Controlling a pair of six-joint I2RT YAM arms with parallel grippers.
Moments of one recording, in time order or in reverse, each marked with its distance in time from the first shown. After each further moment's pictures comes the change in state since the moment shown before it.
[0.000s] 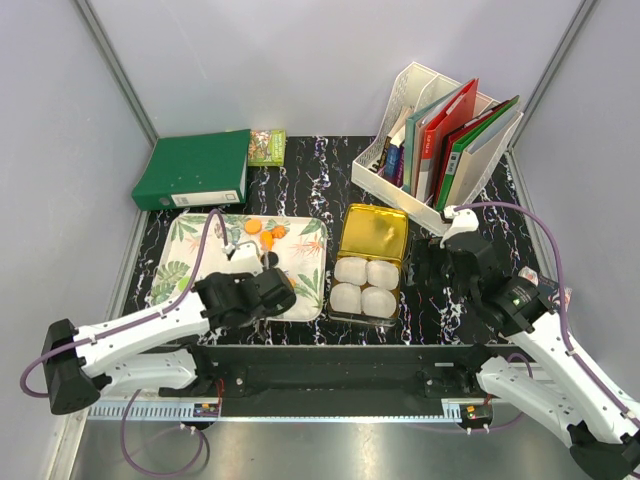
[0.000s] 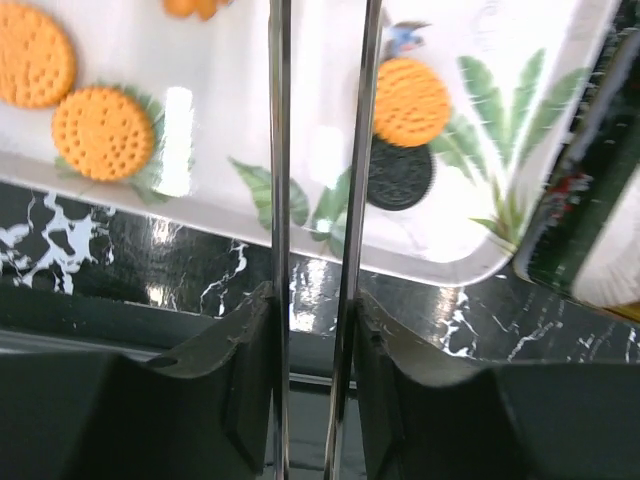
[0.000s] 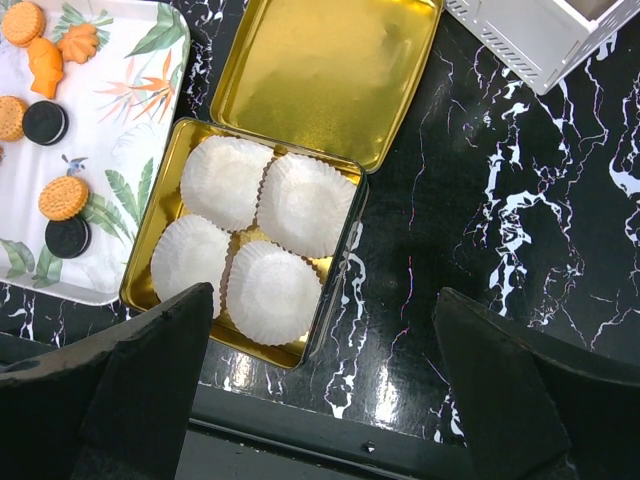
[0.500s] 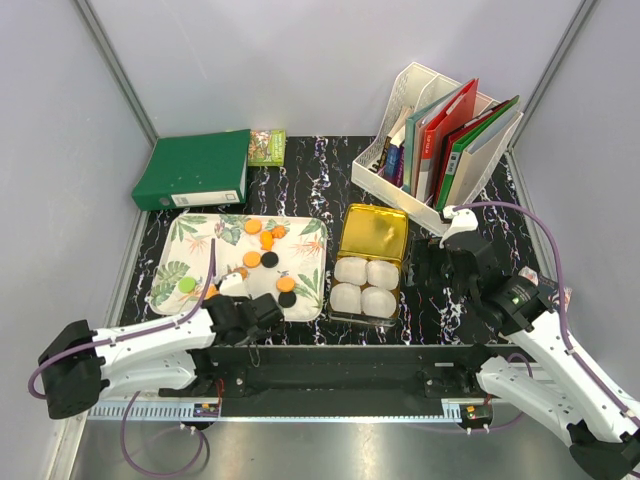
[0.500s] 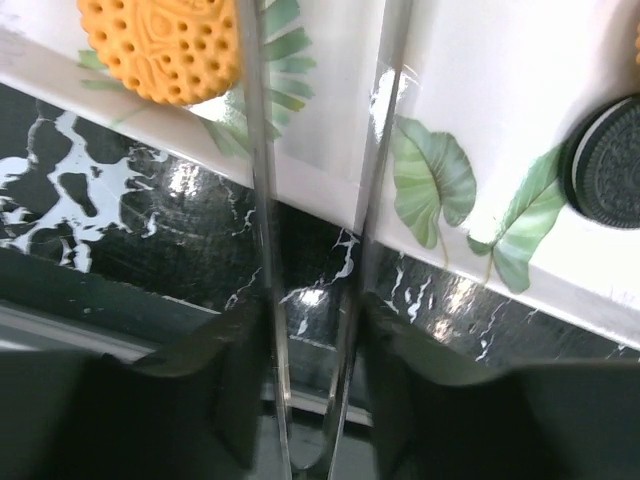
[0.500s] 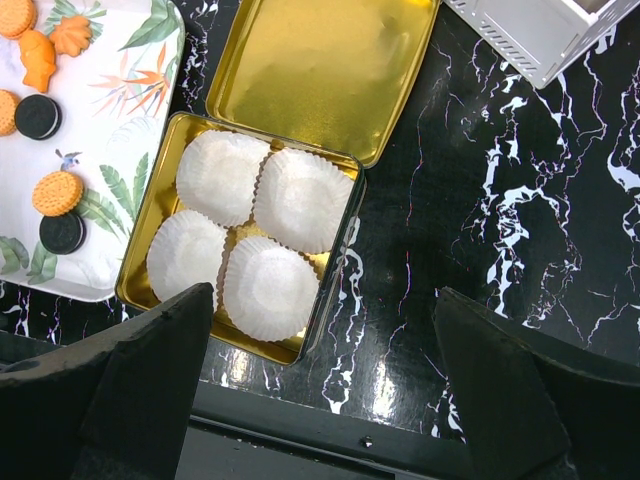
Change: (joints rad) left arm 0.027 -0.013 -0.315 0.125 0.067 -0.147; right arm 0.000 0.008 0.007 -0.013 0.000 0.000
